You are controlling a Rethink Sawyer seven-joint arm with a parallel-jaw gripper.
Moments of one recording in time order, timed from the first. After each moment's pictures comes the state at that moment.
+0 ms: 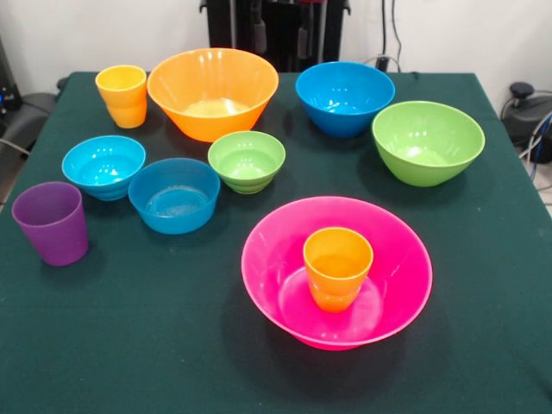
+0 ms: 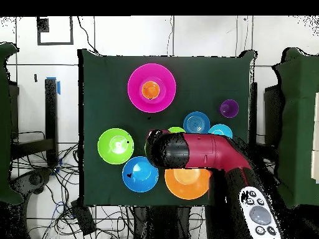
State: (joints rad) arm -0.53 -0.95 0.31 1.92 -0.27 0.62 2.02
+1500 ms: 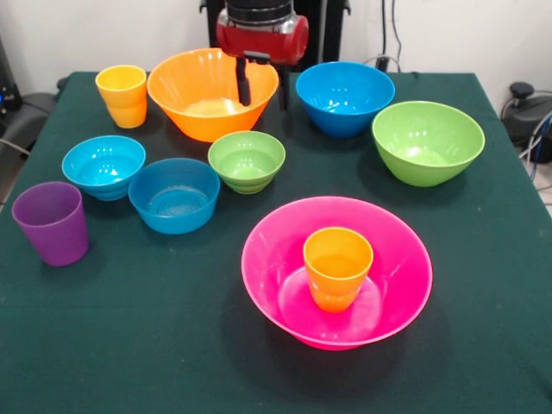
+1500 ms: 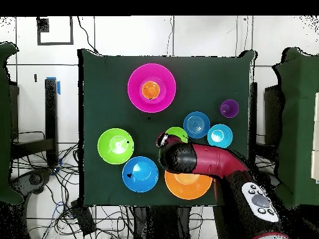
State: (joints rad) arm -0.55 -0.74 0.23 1.95 -0.24 0.34 2.02
